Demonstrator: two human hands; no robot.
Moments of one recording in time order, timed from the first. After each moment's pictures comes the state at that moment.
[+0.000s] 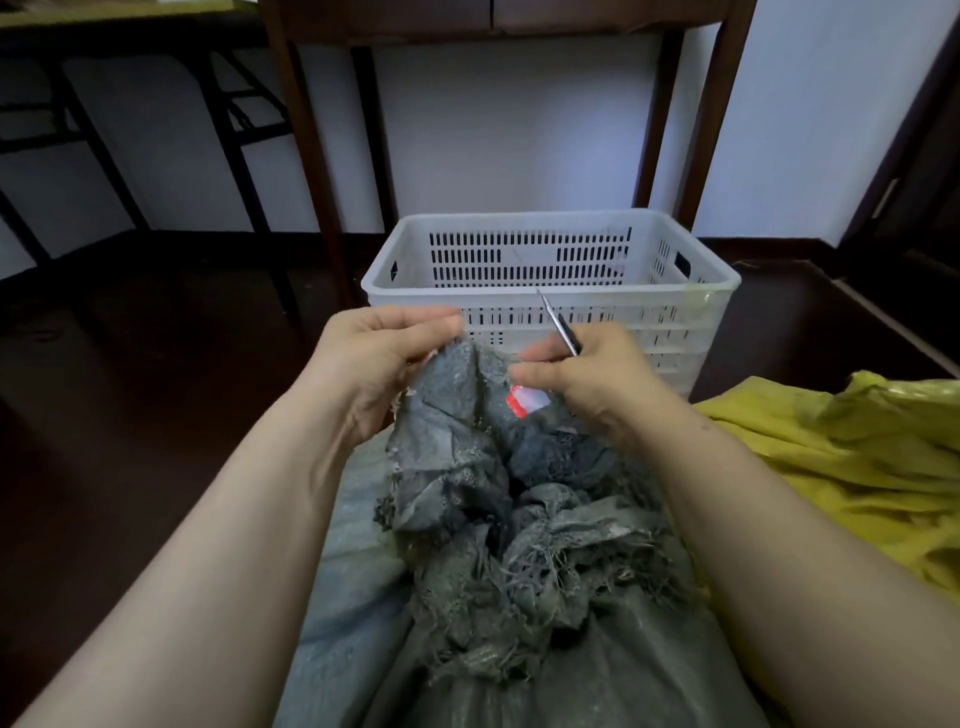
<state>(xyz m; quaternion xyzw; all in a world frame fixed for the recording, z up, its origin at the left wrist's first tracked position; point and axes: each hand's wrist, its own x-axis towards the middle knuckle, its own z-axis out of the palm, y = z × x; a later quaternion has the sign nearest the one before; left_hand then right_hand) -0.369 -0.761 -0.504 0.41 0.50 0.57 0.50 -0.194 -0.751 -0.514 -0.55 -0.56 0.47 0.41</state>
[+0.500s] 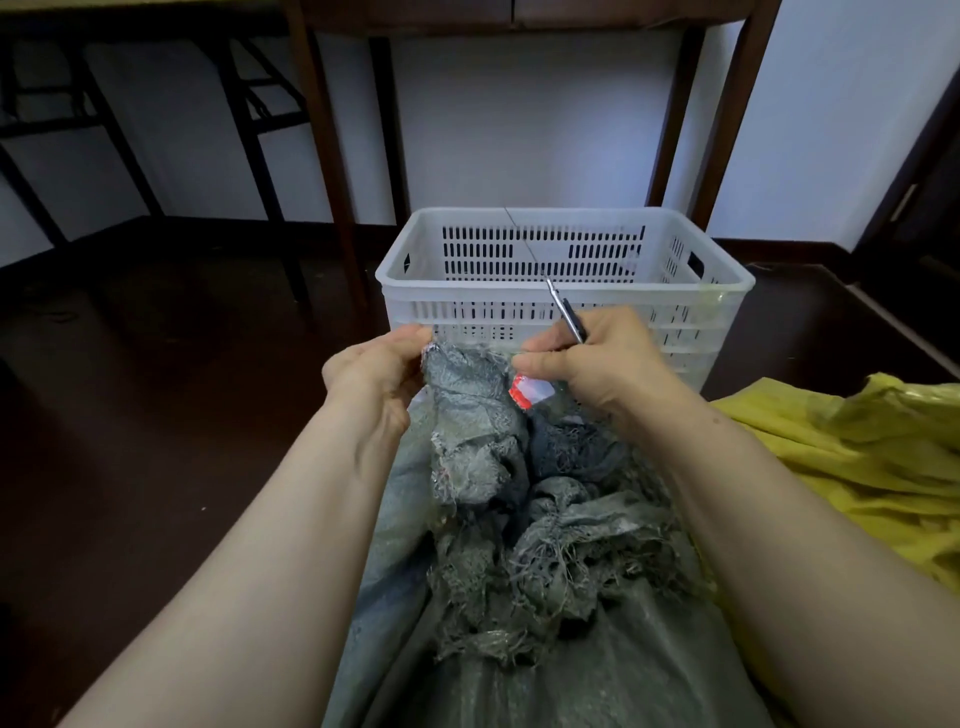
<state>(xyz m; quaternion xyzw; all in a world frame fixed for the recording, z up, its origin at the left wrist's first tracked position) -0.377 -0.740 -0.535 0.17 0.51 0.67 0.51 -0.202 -0.760 -0.504 -0.53 -0.57 0.45 0.43</state>
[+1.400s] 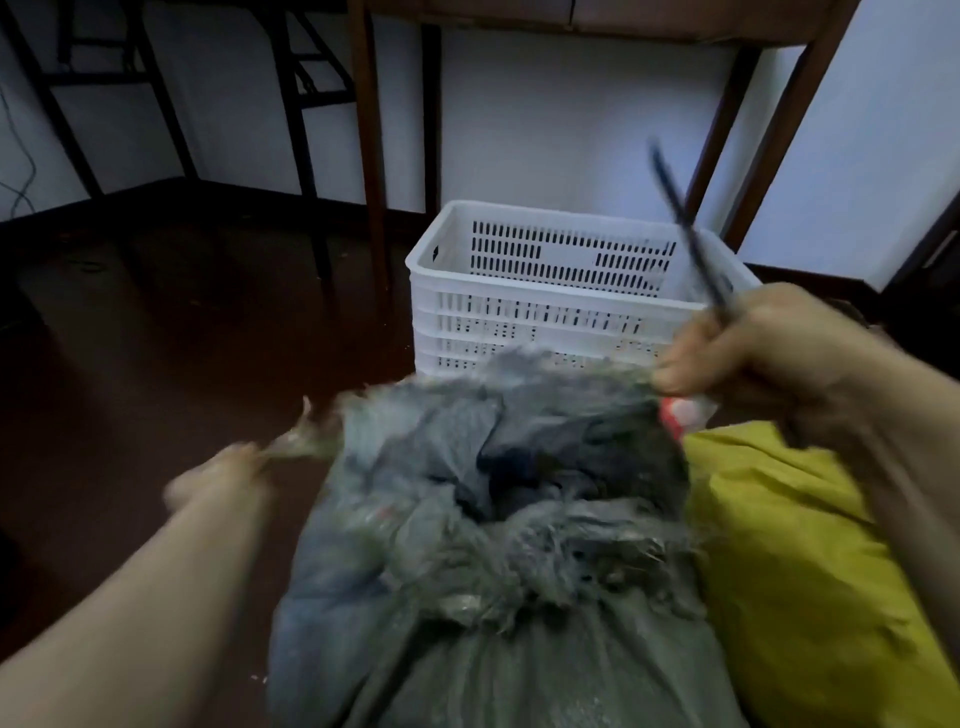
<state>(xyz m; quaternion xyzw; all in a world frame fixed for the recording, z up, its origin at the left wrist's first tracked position) -0.457 -0.759 -0.599 -0.02 0.60 0.70 0.39 -0.156 -0.784 -0.452 -0.55 -0.60 0.49 0.31</state>
